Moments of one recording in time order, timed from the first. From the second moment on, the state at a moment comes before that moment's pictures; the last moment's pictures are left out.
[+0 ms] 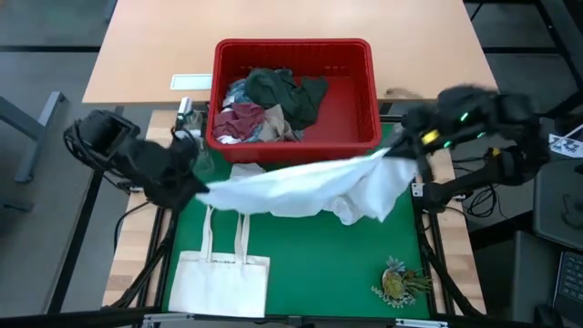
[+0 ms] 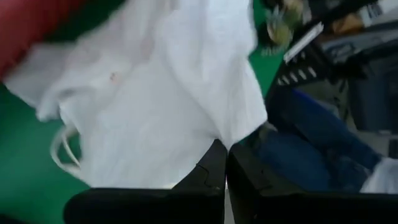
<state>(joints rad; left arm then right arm) -0.43 1.31 2.00 -1.57 -0.18 -1.11 0.01 1.24 1.96 -1.34 -0.15 0.21</state>
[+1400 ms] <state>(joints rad) -1.04 1.74 1.46 -1.04 0.37 -1.91 0.72 1.56 1.31 -0.57 -0.22 0.76</state>
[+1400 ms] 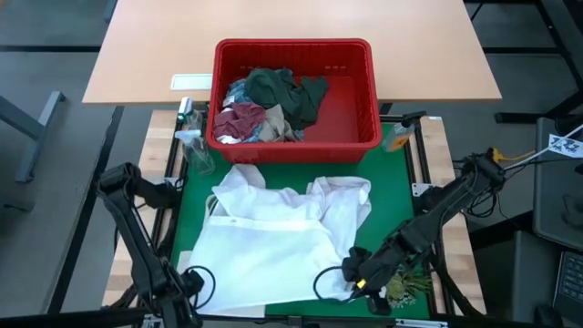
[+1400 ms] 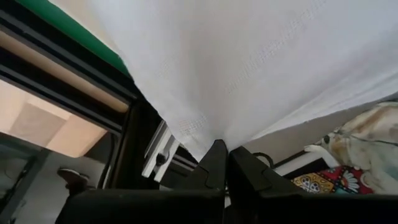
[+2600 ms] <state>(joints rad) -1.04 1.76 1.46 -1.04 0.35 -1.90 0.72 1.59 1.31 -0.47 -0.24 0.78</state>
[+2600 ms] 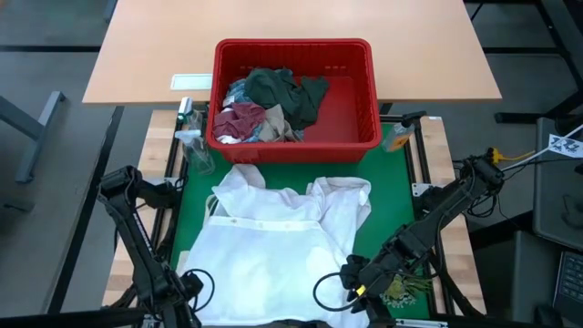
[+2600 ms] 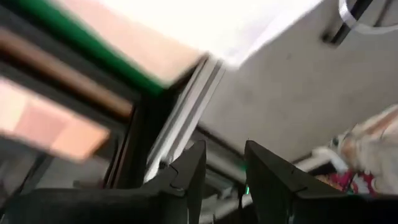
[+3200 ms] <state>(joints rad) -0.87 1.76 1.46 -1.01 -0.41 -1.55 0.77 1.47 1.31 -1.04 -0.11 0.56</state>
